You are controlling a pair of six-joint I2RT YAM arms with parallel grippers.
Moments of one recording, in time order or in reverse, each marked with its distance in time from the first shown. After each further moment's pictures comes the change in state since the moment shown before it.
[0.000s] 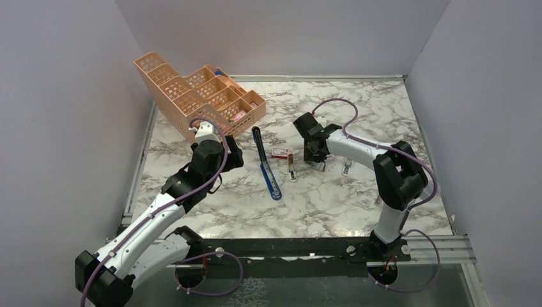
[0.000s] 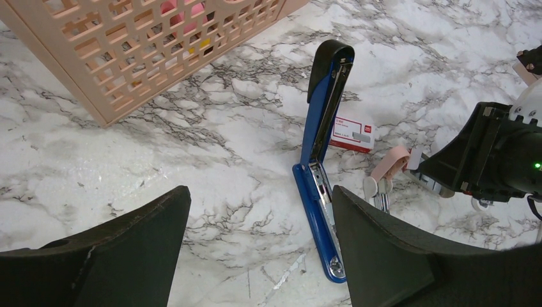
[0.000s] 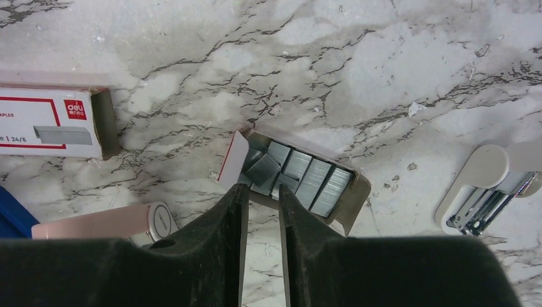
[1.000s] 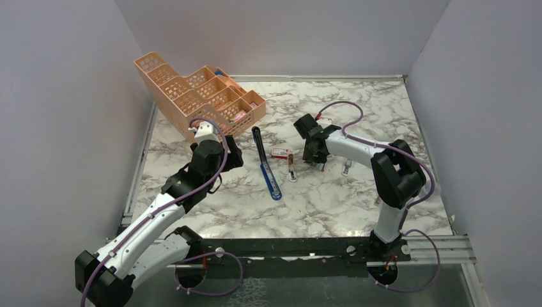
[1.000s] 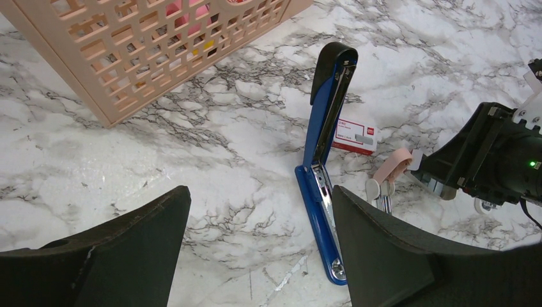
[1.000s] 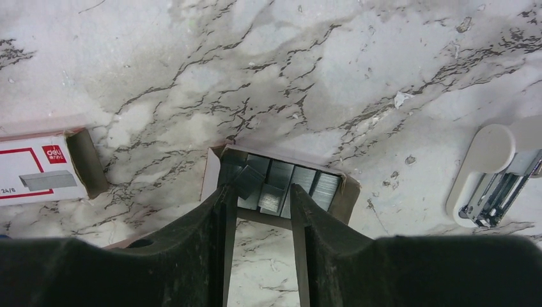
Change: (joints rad) left arm 0.000 0.000 0.000 -0.001 -0.011 0.000; right arm -0.006 0.026 -0.013 0.005 0.050 0.158
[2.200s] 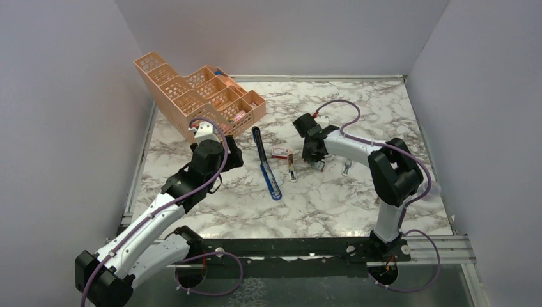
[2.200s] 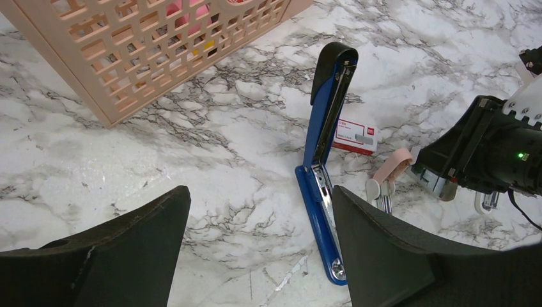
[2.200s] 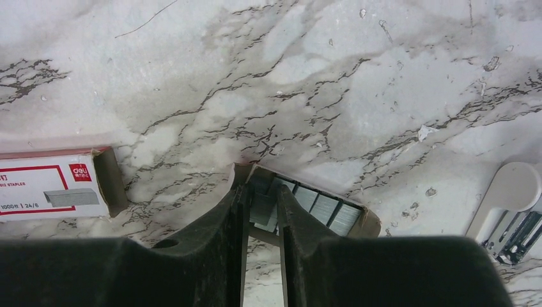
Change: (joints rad) left arm 0.000 0.000 0.000 0.000 0.000 0.000; right arm -0.006 0.027 0.002 0.087 -0.002 -0.048
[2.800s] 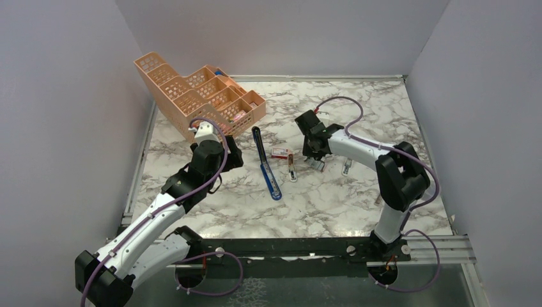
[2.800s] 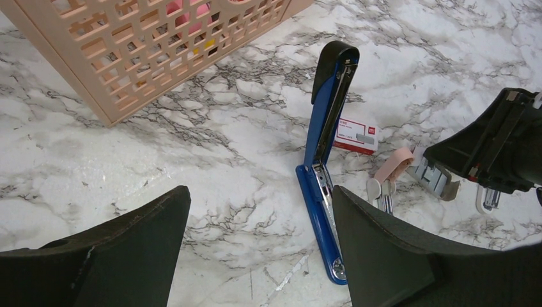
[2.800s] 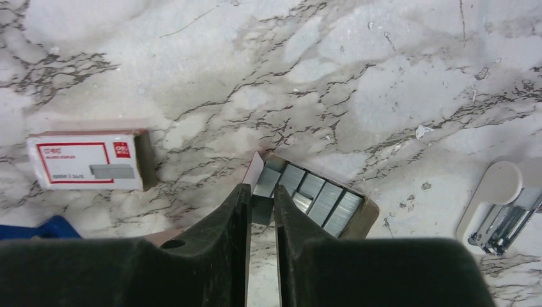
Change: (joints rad) left arm 0.000 0.000 -0.001 0.000 0.000 0.000; right arm 0.000 -0.047 0.000 -0.001 -0.020 -0.026
